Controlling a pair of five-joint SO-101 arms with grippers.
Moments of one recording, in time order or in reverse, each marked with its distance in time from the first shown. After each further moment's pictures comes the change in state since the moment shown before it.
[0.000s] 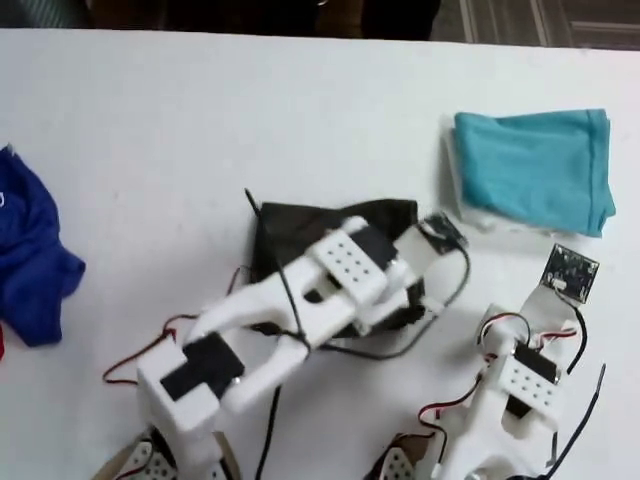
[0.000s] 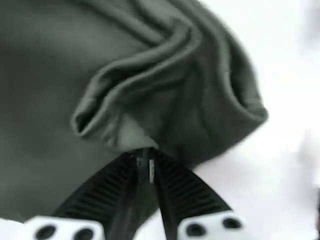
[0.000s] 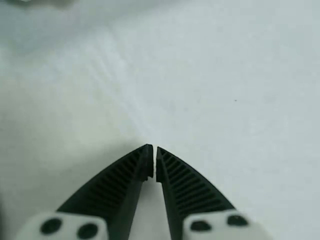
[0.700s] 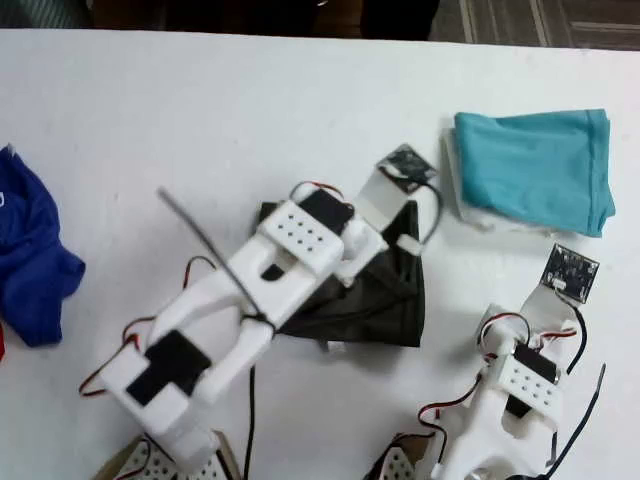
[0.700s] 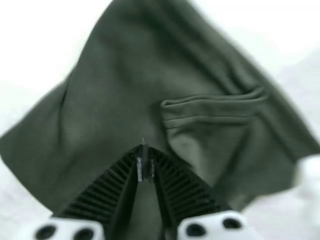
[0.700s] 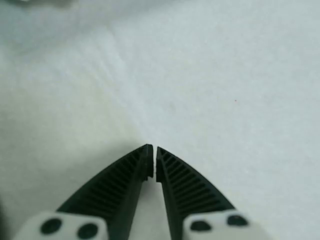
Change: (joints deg) left arm -11.9 -4.2 1.0 -9.3 0.1; right arm 0.0 0.0 0.0 0.0 0.0
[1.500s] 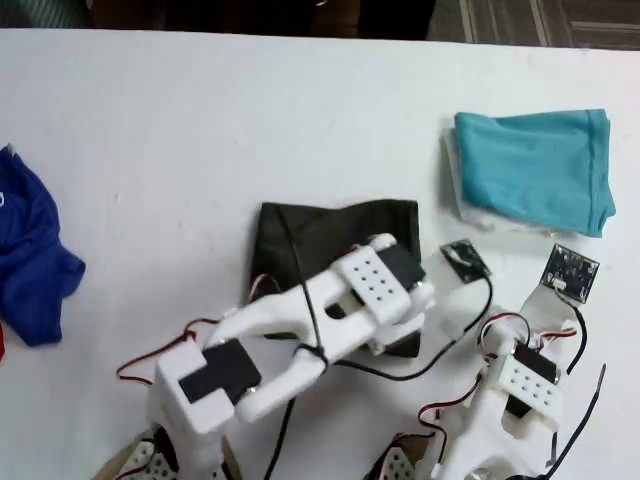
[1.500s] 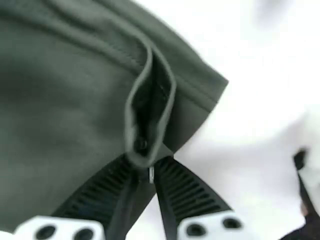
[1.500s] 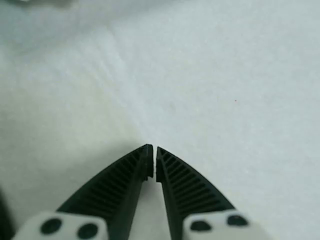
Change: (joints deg) left arm 16.4 8.2 -5.6 12.9 -0.1; right arm 0.0 0.0 0.0 0.0 0.0
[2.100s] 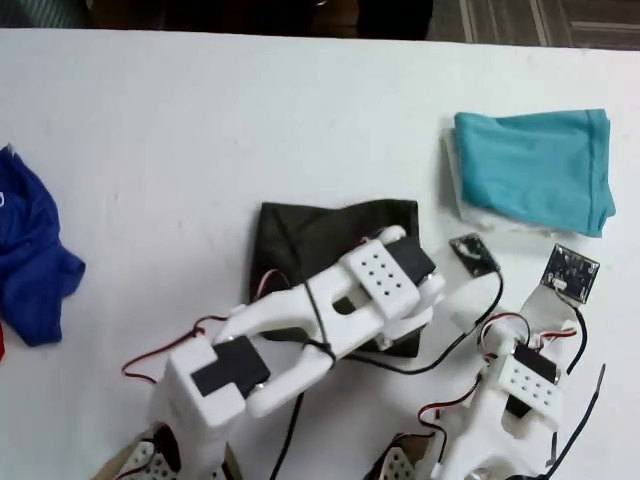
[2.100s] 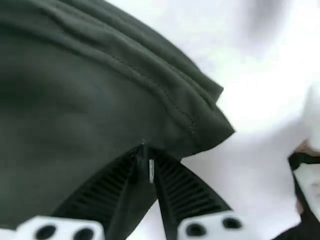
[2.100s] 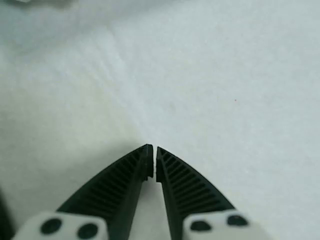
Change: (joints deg) left arm -0.1 3.8 -4.7 2.5 0.1; right arm 0.0 0.0 0.0 0.0 -0.4
